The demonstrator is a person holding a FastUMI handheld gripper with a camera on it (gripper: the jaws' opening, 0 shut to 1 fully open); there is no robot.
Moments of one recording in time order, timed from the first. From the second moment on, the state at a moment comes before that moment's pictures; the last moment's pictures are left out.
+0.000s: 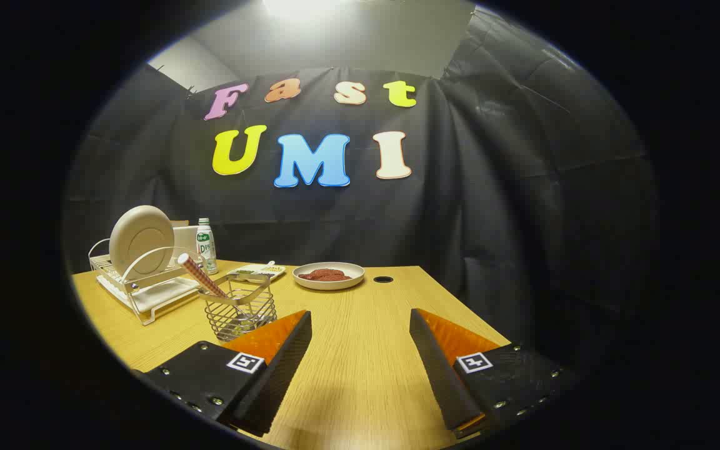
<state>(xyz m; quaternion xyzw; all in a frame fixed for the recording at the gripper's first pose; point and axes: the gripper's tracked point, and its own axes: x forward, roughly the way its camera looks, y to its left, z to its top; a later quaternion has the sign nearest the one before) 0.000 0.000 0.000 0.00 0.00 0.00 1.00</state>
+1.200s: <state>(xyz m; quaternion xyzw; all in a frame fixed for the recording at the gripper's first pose) 0.047 0.077 0.162 -0.03 -0.02 -0.07 1.00</state>
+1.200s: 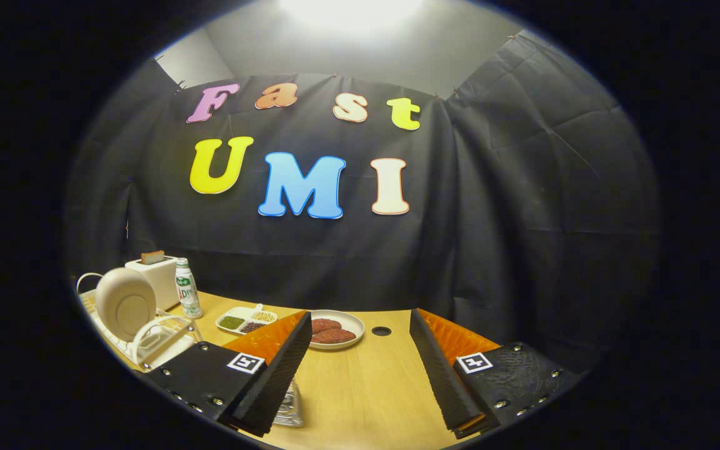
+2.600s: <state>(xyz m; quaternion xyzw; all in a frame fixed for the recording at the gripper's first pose) 0.080 0.435 0.119 -0.15 0.20 -0.13 0.96</state>
